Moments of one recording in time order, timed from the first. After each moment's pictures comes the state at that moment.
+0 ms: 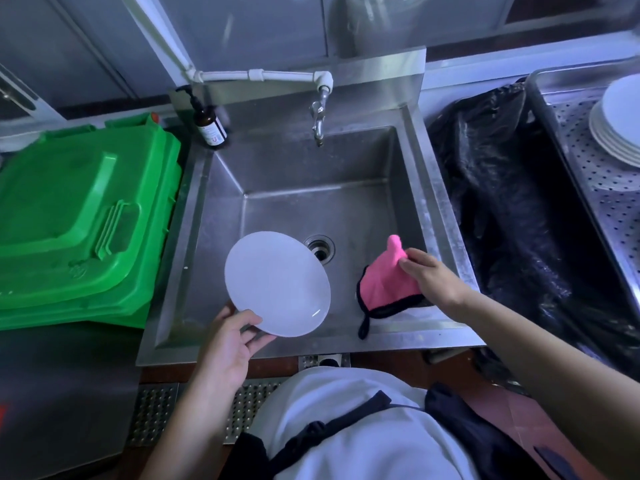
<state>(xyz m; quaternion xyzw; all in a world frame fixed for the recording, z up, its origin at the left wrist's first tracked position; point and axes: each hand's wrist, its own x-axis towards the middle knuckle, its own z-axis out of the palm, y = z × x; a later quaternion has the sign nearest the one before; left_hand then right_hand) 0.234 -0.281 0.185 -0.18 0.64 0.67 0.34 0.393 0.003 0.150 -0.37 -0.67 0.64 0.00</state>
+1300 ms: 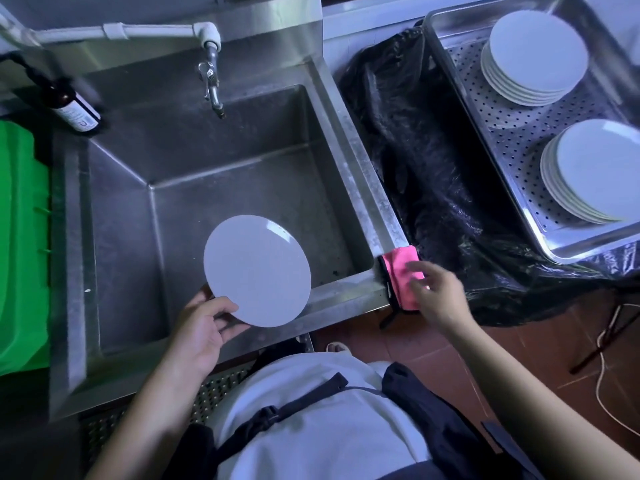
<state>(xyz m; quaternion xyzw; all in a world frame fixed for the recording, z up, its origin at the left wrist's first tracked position) 0.228 -0.228 0.159 -0.10 0.67 0.57 0.47 0.515 -0.014 0.104 -0.59 -0.70 0.38 0.10</state>
